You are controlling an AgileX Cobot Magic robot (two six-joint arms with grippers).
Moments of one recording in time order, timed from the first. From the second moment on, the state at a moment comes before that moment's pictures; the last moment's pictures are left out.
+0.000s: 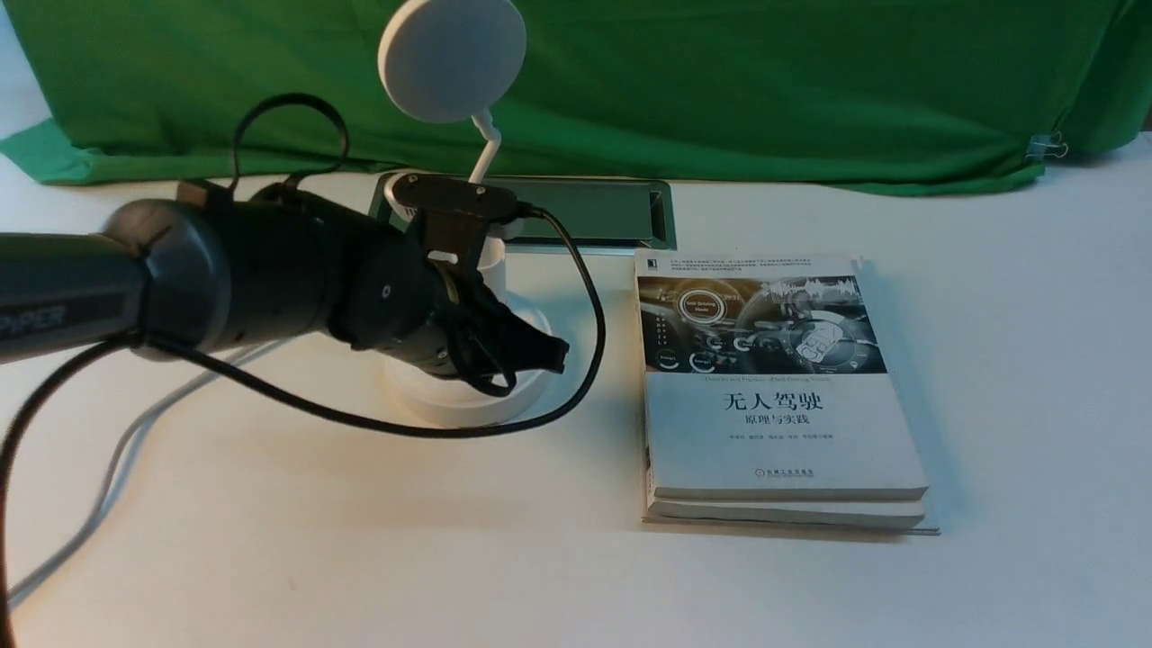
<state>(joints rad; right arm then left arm) -0.05 0.00 0.01 -0.05 0.25 0.03 -0.50 1.84 -1.17 0.00 0.30 -0.13</state>
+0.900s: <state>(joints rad) -0.05 0.00 0.01 -0.05 0.25 0.03 -0.50 1.90 -1.17 0.10 0.23 -0.25</state>
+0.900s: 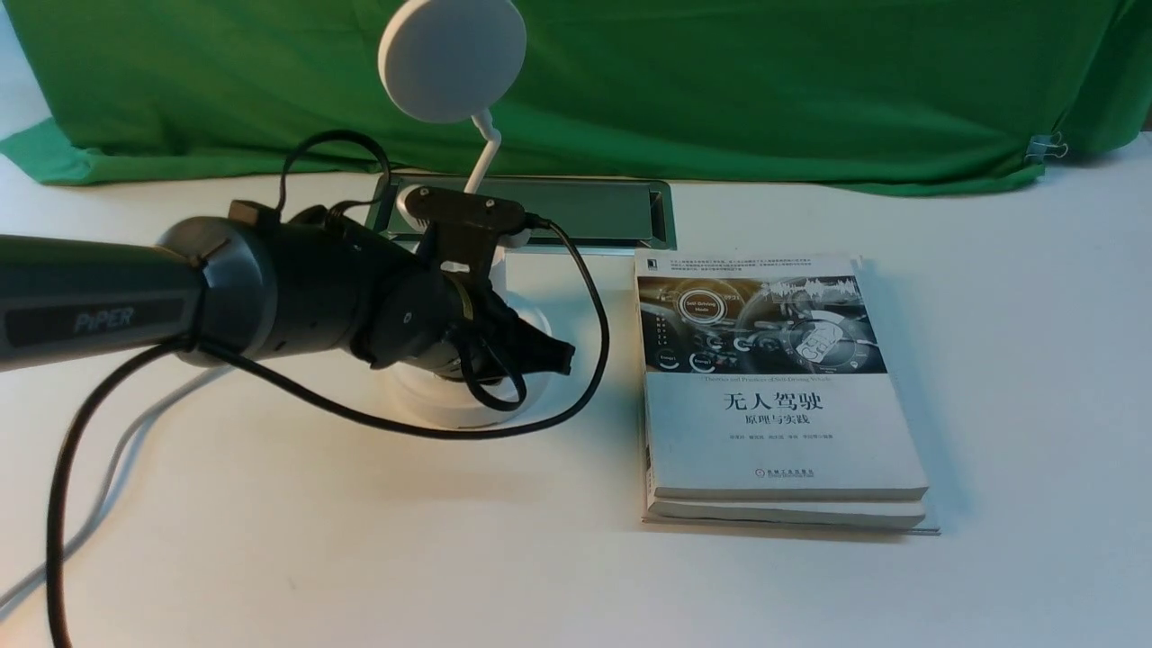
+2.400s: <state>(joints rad) -0.05 0.00 0.01 -0.05 0.25 0.03 -0.50 1.91 -1.11 0.06 0.11 -0.37</state>
